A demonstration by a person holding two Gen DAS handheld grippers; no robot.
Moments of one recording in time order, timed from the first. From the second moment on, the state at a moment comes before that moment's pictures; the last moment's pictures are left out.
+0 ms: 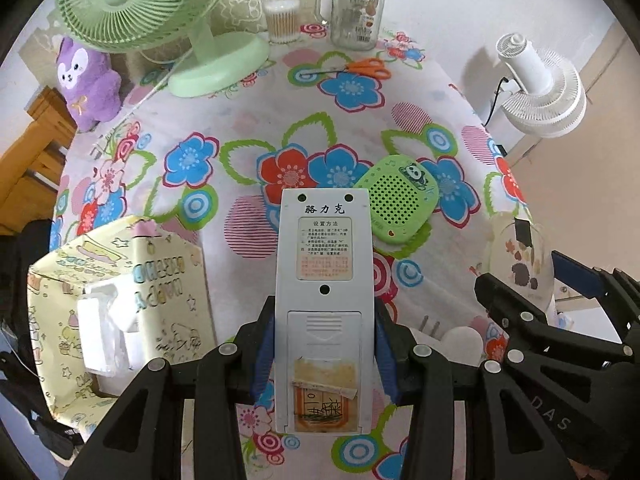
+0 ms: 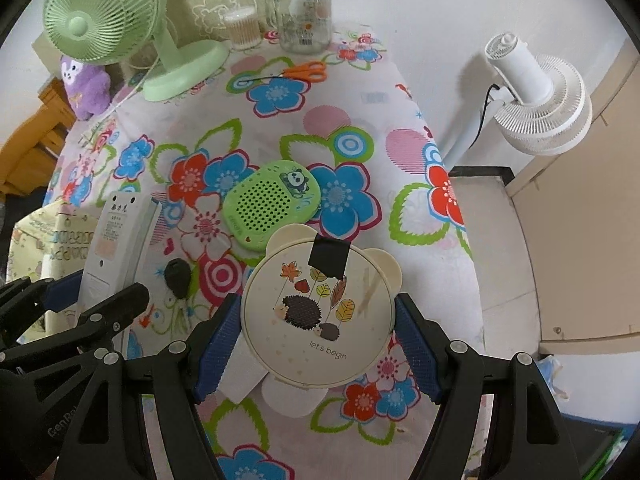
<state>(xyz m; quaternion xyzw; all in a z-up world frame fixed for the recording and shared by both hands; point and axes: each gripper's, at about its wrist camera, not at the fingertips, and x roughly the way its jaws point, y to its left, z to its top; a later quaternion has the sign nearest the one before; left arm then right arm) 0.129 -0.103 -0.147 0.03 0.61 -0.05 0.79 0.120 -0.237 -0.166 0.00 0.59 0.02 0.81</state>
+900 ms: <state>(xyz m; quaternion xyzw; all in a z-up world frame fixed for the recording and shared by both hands) 0.081 -0.088 -0.086 0.03 0.56 -0.06 0.83 0.083 -0.221 -0.101 -0.01 0.54 0.02 0.84</state>
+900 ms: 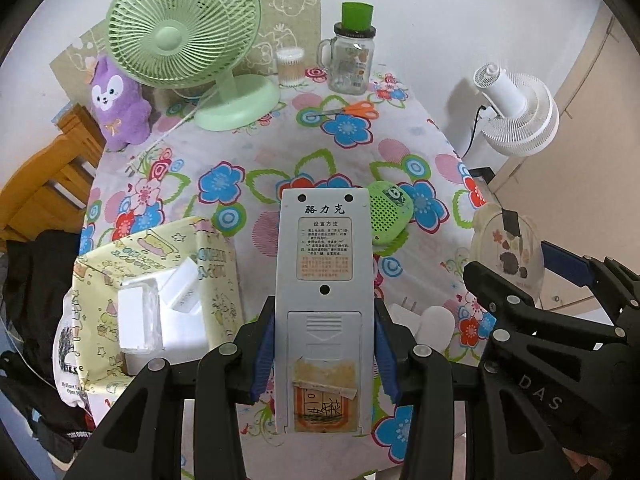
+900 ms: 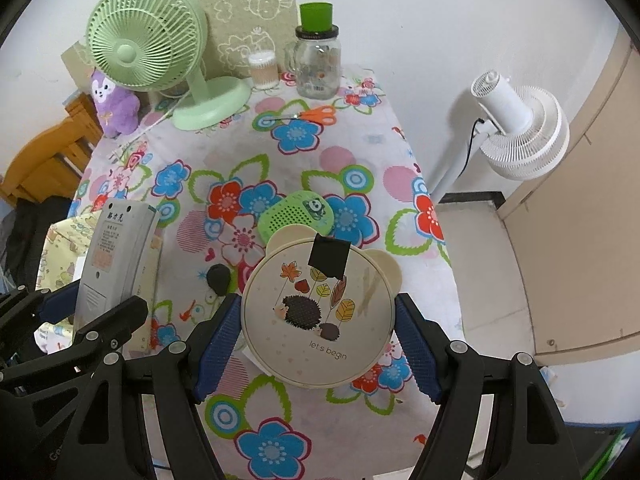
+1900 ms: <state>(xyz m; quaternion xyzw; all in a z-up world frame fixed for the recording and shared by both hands) 0.075 -0.009 -0.078 0.01 0.55 -0.04 0.83 0.085 -0.137 -0.096 -0.04 0.54 0.05 0.84</state>
